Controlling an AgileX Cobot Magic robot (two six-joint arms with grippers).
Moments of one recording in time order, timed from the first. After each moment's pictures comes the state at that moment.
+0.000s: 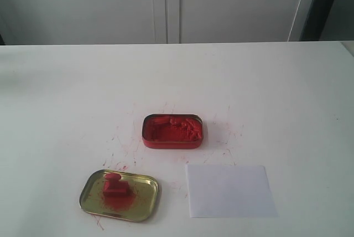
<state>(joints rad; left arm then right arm) -0.03 0.00 0.02 -0.08 0.09 0.18 0.05 0.01 -0.01 0.10 0.36 -0.07</state>
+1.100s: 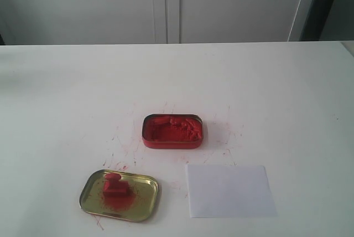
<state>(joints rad) -0.03 0.00 0.02 -0.08 0.07 0.16 0.05 0.01 -0.01 0.10 0.36 -0.07</state>
